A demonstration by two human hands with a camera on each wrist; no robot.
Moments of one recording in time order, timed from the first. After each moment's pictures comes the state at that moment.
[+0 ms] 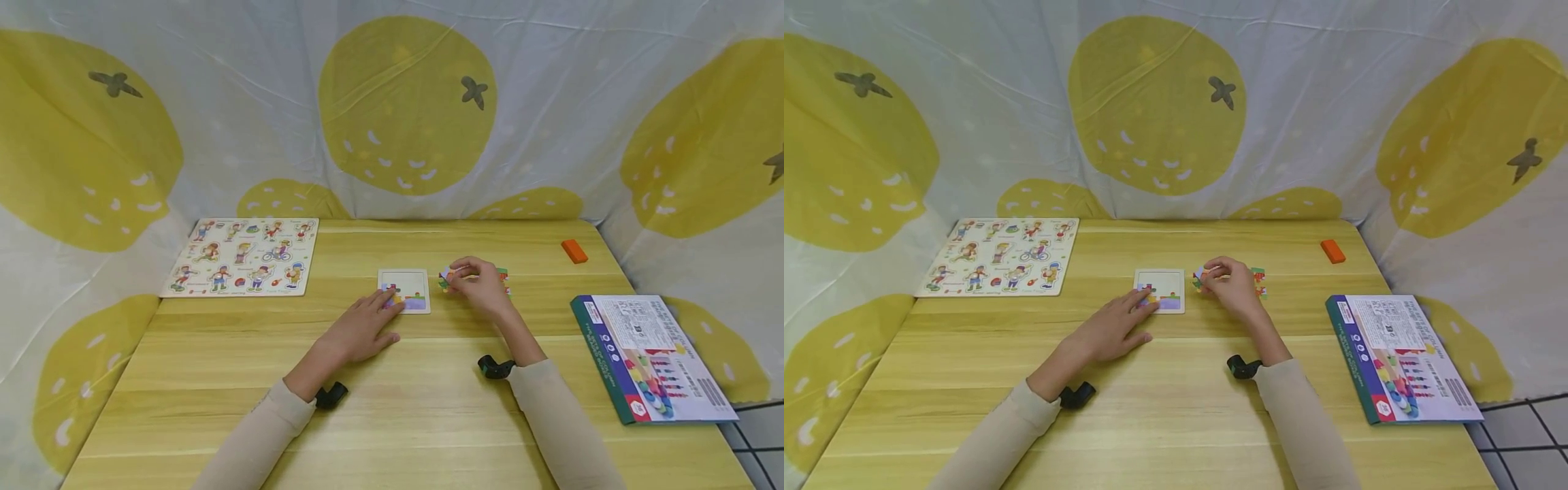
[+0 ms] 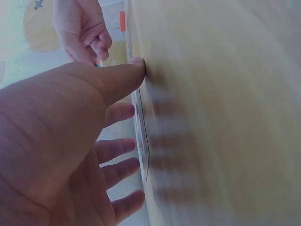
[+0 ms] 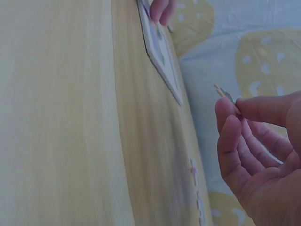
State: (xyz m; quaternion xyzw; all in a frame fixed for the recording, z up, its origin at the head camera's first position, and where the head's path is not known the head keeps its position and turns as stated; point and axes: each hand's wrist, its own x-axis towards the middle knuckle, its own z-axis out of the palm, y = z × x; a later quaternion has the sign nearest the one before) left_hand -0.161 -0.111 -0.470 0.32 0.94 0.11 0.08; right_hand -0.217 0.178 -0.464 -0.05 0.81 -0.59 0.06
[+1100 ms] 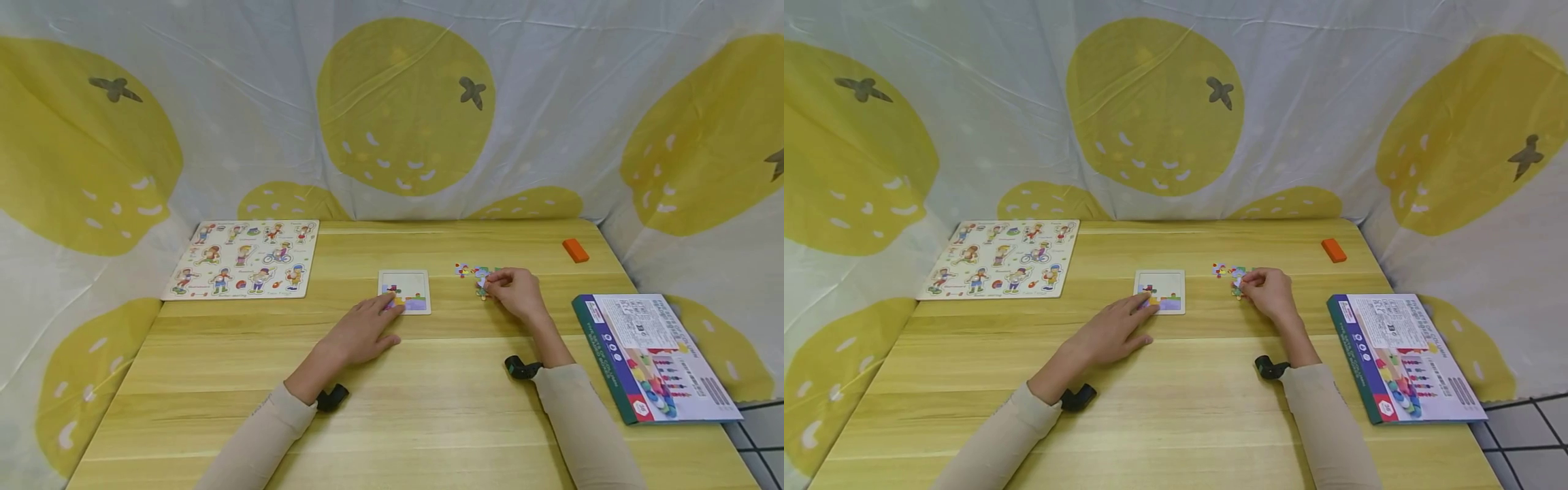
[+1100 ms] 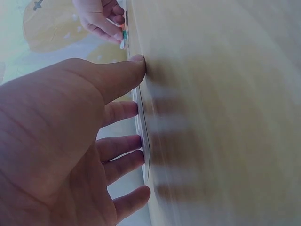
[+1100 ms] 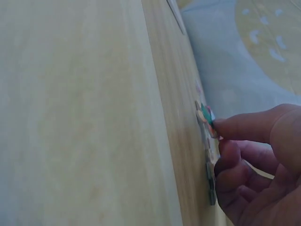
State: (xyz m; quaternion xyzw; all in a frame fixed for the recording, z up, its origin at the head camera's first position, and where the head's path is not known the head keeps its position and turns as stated) left_hand -0.156 -0.109 -0.464 0.32 0.94 0.11 0.08; right_hand -0.217 0.243 -0.481 0.01 0.90 -0.43 0.01
